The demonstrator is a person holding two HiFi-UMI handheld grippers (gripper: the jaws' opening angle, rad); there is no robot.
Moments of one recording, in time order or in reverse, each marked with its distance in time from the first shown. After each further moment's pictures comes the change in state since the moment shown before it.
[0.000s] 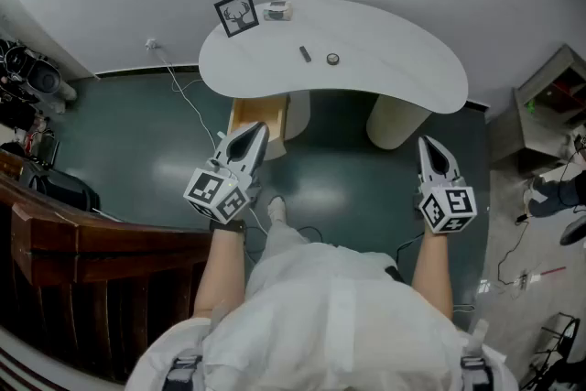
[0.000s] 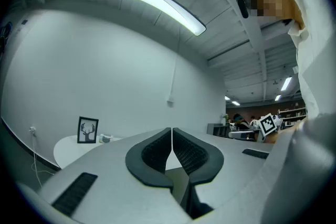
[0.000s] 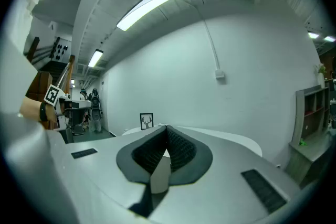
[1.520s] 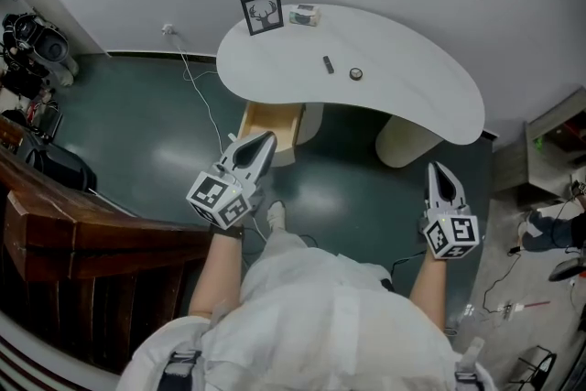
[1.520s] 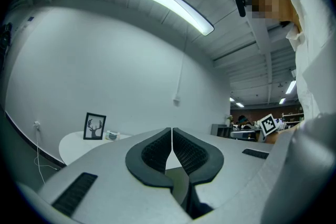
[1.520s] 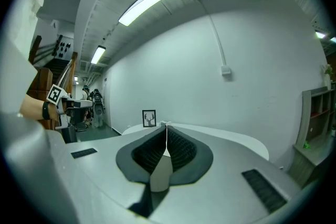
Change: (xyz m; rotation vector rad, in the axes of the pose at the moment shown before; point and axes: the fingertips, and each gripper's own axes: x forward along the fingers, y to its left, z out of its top) left arm 0.002 0.055 -0.010 -0.045 0.013 0.041; right arm 0.047 0.009 -0.004 -0.013 0.038 0.038
